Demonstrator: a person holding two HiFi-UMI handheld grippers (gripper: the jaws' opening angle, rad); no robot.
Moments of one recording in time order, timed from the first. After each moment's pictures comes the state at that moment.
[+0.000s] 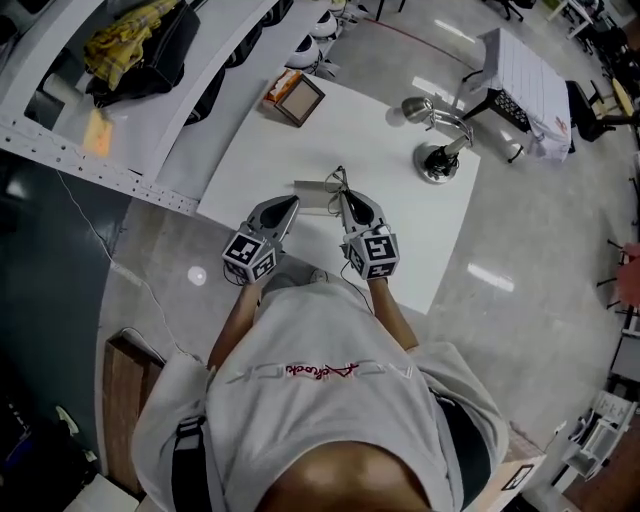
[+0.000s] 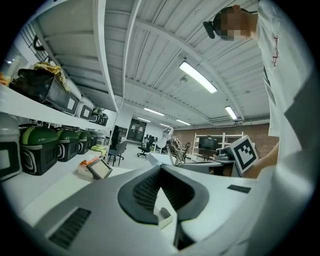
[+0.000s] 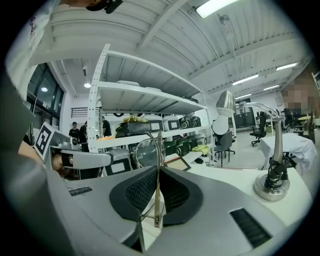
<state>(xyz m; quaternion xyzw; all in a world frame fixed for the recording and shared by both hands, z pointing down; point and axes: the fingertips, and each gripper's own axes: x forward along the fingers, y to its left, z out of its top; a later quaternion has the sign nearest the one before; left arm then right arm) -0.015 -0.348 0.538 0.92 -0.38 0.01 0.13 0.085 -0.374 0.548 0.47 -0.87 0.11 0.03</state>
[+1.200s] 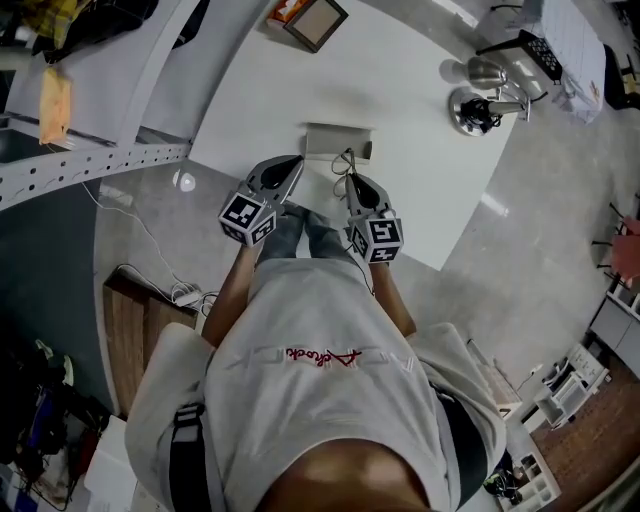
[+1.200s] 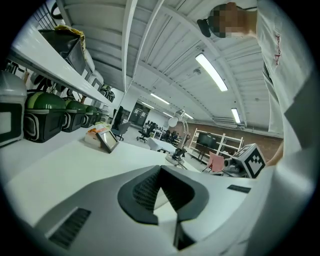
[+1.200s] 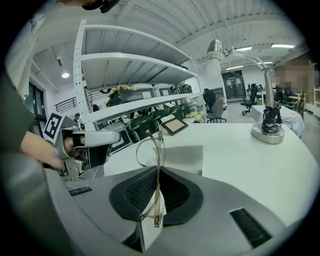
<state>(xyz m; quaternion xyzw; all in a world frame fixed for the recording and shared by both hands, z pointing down) -0.050 -0.352 0.624 0.90 -0.36 0.05 0.24 0.060 -0.327 0.670 0.48 -0.83 0.25 0.14</state>
